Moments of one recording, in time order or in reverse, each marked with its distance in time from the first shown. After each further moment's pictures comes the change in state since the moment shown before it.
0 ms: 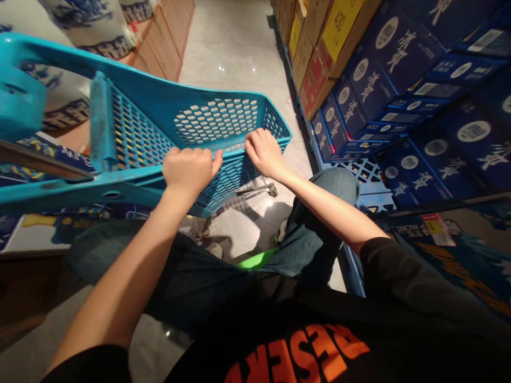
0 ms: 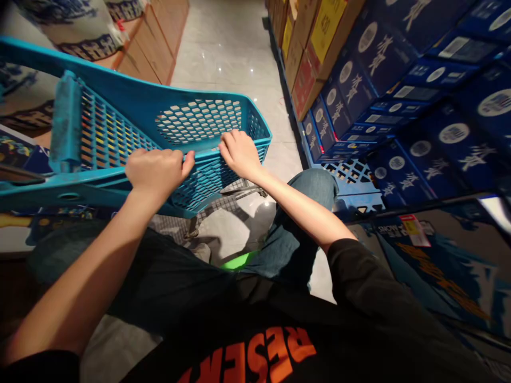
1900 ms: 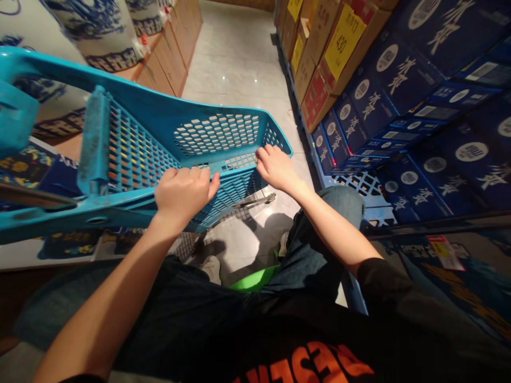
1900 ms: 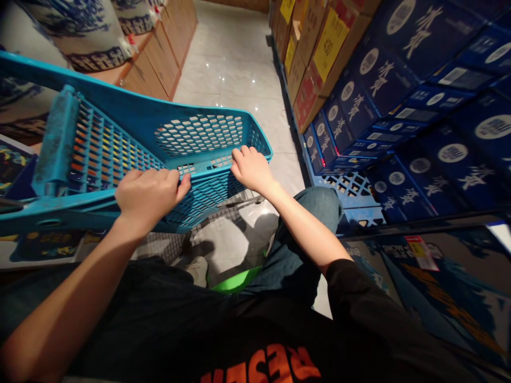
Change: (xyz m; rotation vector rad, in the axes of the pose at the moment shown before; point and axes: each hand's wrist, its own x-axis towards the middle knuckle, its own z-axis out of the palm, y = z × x) left_hand -0.017 -0.015 -0.001 0.047 0.118 0.073; right_hand -0.003 -0.015 -0.037 -0.122 -0.226 0.050
